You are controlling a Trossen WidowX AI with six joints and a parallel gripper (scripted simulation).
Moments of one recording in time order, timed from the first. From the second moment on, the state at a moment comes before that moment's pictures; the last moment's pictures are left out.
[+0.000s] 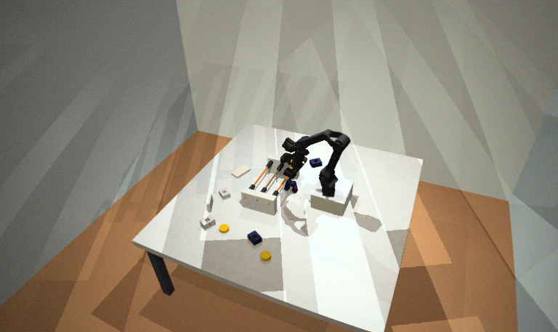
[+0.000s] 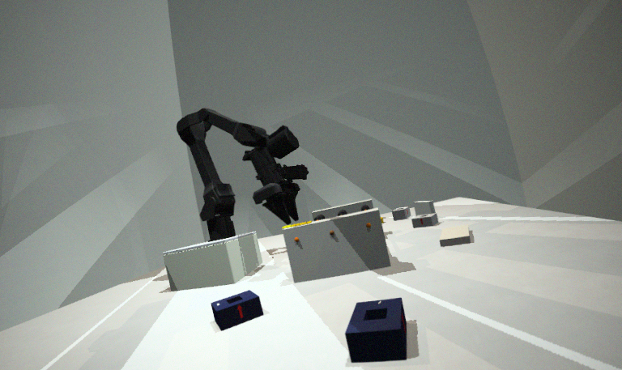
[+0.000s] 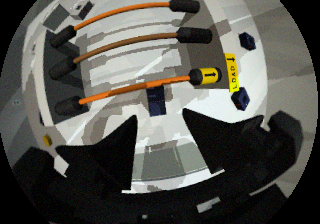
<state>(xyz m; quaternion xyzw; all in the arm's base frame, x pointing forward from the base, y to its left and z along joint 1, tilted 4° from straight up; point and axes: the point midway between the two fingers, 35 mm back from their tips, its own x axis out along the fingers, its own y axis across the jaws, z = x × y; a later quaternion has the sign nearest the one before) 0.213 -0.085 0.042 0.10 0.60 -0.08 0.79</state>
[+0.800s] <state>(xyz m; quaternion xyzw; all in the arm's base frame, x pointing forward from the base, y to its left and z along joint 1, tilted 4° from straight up) 0.224 -0.085 0.004 0.10 0.60 -0.08 0.79</state>
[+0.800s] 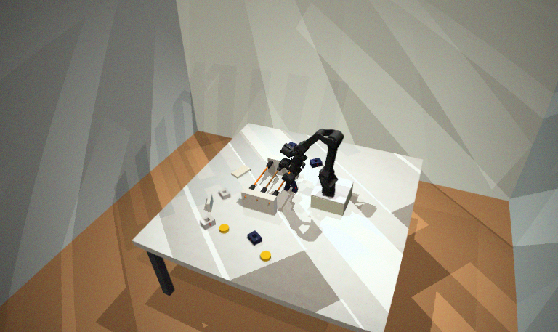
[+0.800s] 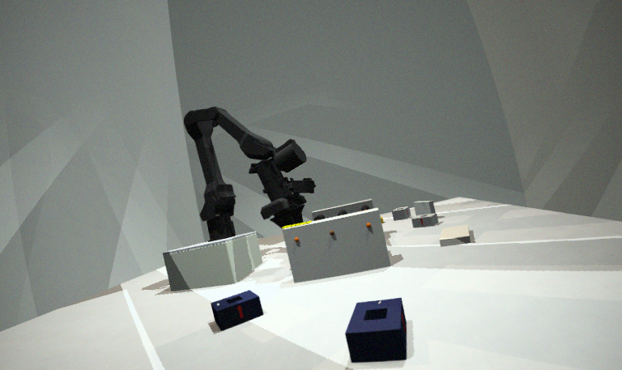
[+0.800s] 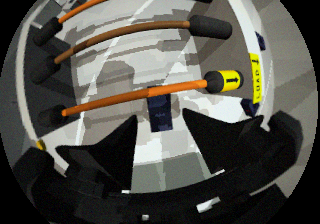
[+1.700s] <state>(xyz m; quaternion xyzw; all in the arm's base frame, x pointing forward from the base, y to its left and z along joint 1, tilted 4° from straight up) 0.225 -0.084 -0.005 0.10 0.61 -0.08 0.79</state>
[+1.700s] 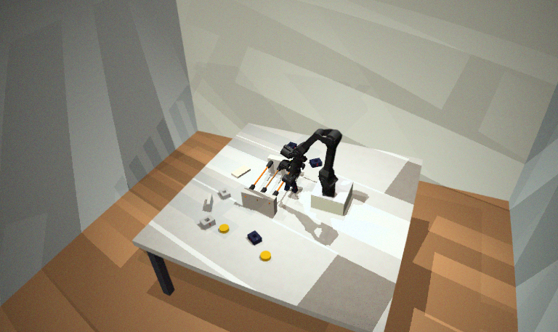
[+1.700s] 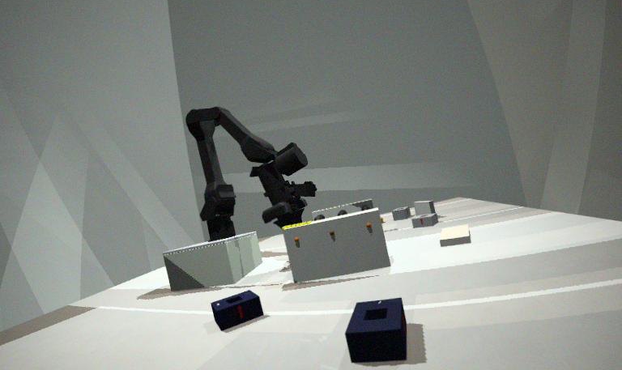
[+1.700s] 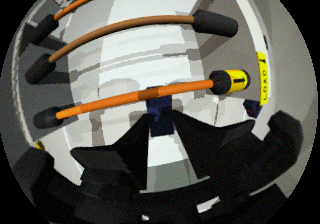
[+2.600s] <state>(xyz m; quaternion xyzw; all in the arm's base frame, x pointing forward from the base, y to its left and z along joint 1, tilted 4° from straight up) 0.170 -0.075 -0.005 0.10 0.61 -0.08 0.78</state>
